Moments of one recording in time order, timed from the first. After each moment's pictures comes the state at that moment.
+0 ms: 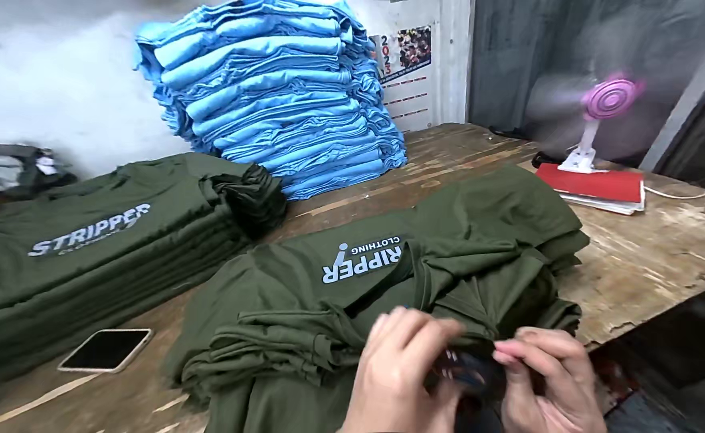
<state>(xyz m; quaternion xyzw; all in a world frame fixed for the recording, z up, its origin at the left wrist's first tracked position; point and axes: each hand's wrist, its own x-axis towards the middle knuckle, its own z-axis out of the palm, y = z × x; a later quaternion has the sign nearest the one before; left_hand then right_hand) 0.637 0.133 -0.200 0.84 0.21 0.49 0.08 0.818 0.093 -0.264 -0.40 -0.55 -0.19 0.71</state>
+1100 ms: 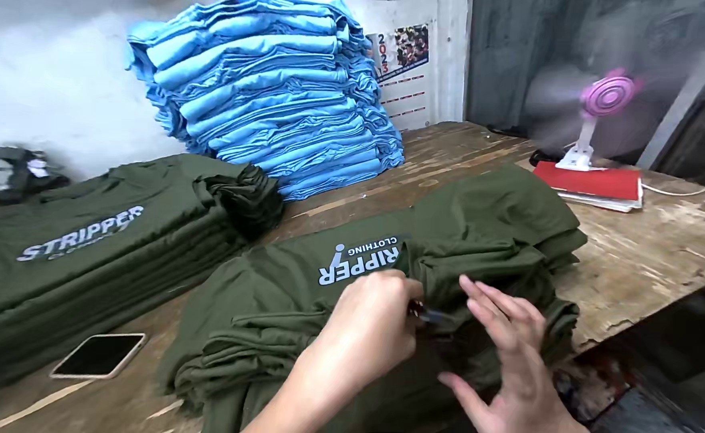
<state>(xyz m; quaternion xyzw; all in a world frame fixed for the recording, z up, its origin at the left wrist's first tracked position) 0.632 0.183 -0.141 0.93 0.31 0.19 0.08 0.831 0.099 -0.255 -0.47 -0.70 -0.21 0.50</state>
